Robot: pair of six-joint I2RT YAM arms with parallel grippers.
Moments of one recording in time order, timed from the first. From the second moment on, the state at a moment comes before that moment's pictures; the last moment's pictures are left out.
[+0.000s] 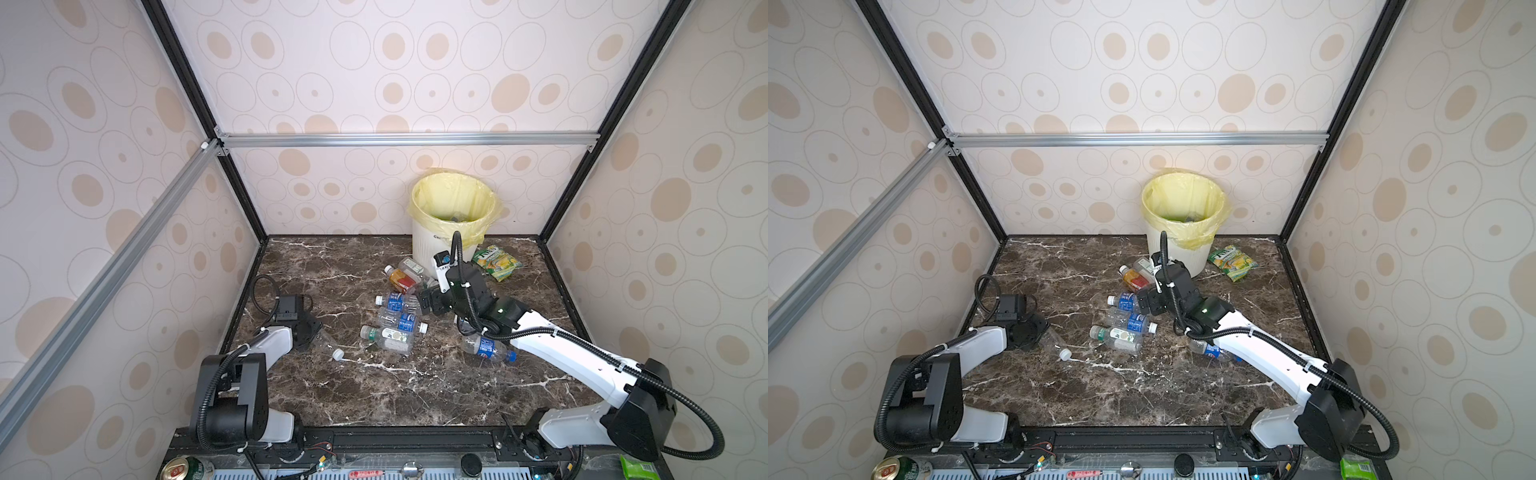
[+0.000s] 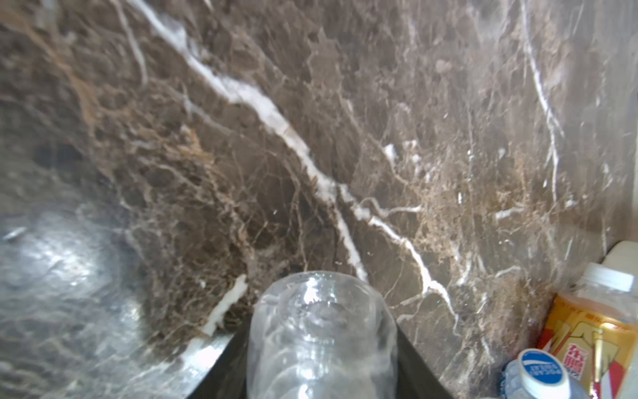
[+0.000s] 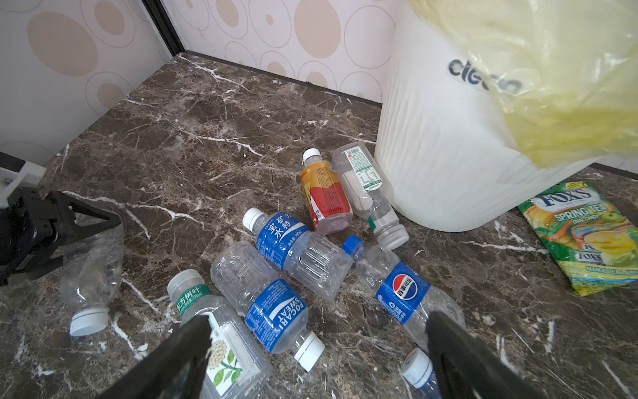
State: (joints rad) left arm 0.04 1.42 0.62 -0.24 0.06 -0.99; right arm 0.75 1.34 1.12 -0.35 0.25 0.20
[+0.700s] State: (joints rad) left arm -0.06 1.40 1.00 -0.08 0.18 -0.90; right arm 0.74 1.44 1.28 -0.37 0.09 0.30
